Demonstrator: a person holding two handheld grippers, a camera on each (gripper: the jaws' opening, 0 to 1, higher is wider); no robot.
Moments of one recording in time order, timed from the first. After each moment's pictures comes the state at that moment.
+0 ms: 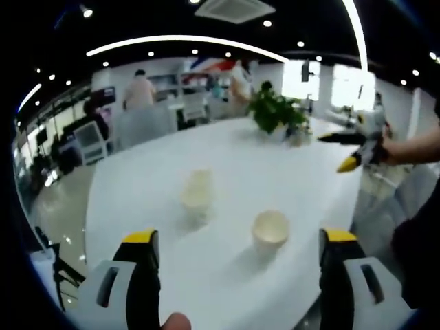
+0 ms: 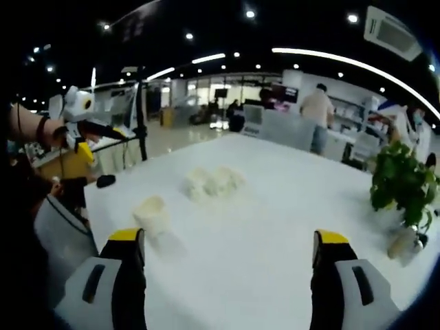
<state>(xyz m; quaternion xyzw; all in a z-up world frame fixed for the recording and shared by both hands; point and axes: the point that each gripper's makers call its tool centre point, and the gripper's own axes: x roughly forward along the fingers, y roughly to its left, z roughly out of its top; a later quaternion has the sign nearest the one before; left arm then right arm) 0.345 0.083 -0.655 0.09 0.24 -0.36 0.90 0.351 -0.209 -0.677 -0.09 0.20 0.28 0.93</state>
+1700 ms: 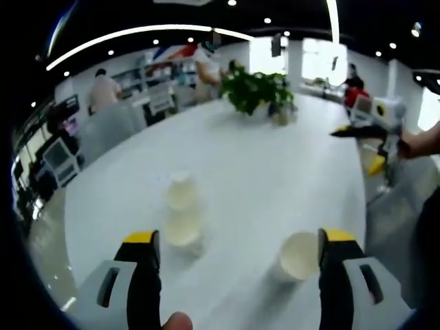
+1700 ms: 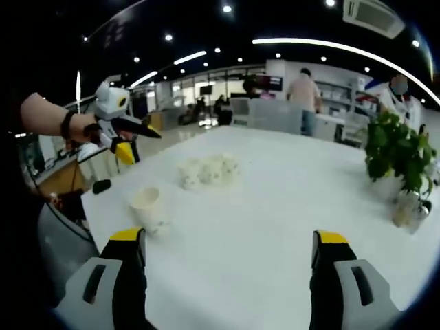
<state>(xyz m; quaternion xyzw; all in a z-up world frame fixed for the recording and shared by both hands) 0.437 0.017 -0.693 0.15 0.27 -0.44 0.84 0.334 -0.219 -0.709 -0.04 0.23 0.25 0.94</state>
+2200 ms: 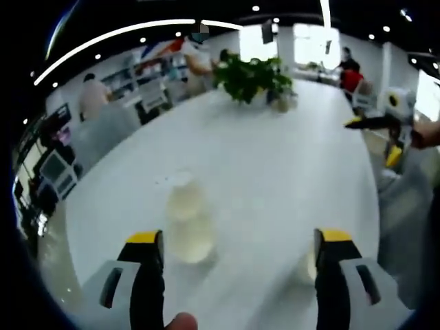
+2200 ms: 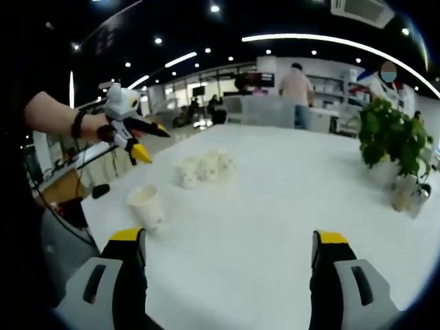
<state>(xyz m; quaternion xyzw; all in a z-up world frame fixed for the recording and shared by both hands) 0.471 0.004 -0.706 0.21 0.29 -0.45 0.82 0.328 -0.229 -0.715 -0.01 0.23 0.23 0.94</state>
